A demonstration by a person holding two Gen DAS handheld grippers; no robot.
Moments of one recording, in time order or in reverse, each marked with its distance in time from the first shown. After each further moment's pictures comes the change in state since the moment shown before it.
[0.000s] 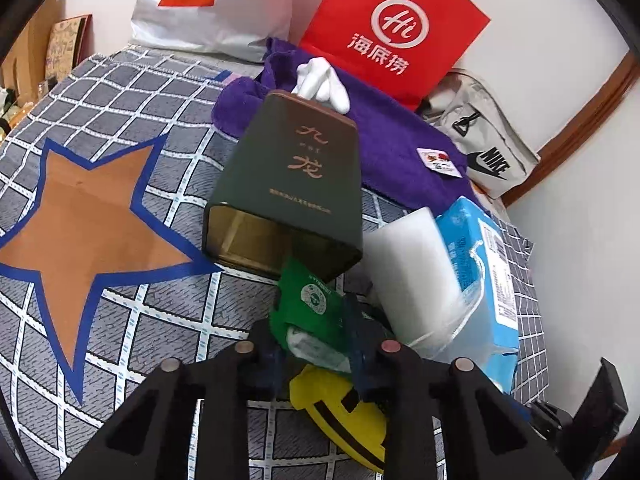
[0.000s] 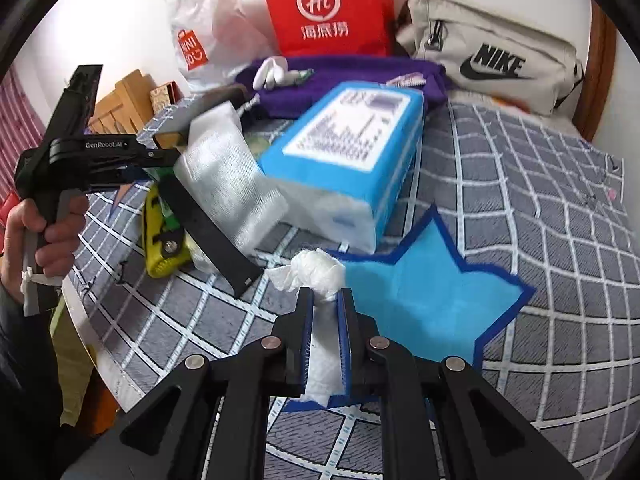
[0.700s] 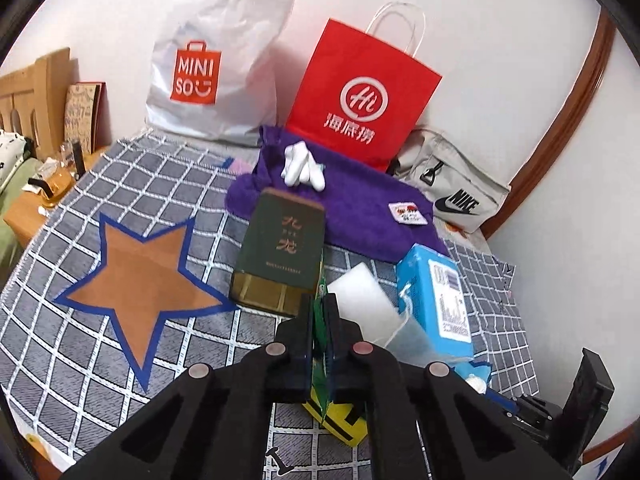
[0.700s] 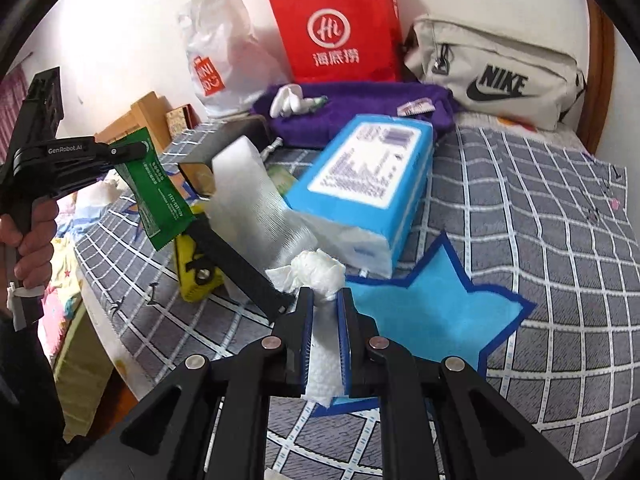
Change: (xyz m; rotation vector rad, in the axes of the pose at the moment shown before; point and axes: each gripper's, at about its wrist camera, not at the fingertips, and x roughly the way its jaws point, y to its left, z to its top) left arm -0.096 -0.023 0.005 0.061 -0.189 0.022; right arm -0.033 0.009 0.013 0.000 -0.093 0.055
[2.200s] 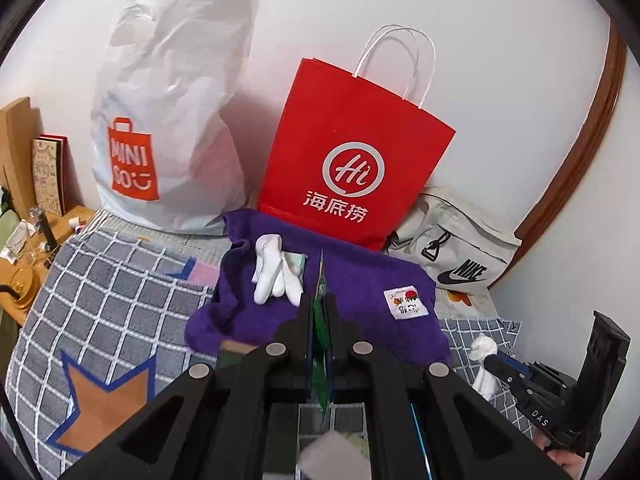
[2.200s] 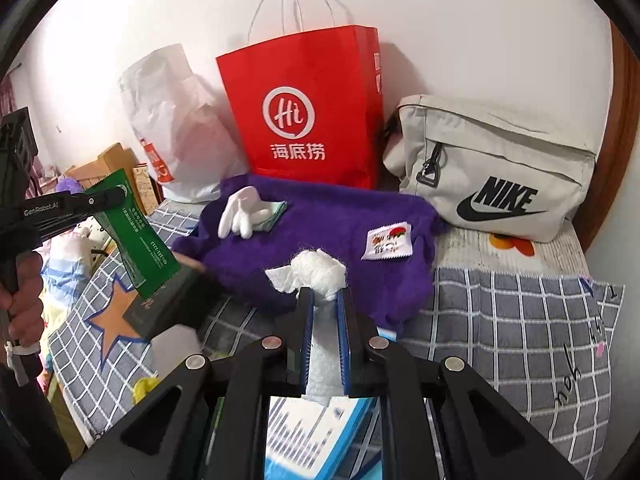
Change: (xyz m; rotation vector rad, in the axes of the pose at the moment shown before) left arm 0.074 -0.030 0.133 0.040 -0.059 -0.006; right arm 0.049 -0.045 0.177 0.005 -0.099 -0.083
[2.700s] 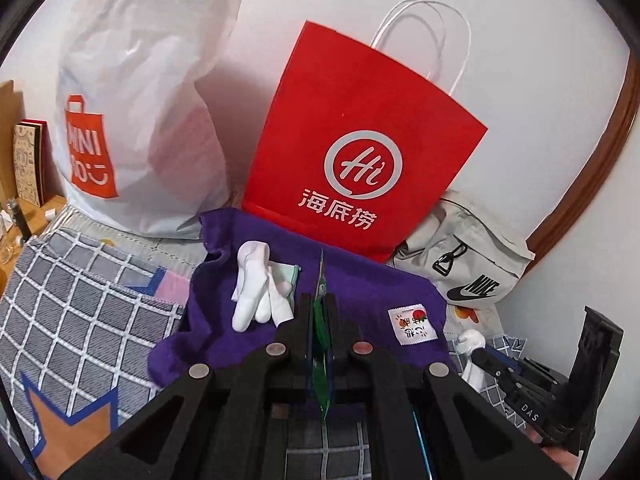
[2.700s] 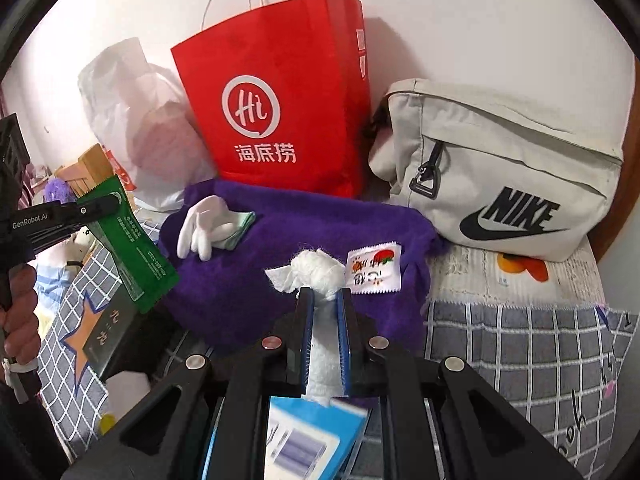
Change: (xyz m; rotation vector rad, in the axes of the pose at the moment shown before) left arm 0.068 0.002 0.018 -0.043 0.033 -0.021; right arm 0.064 -0.030 0.037 0.003 0.040 -0.003
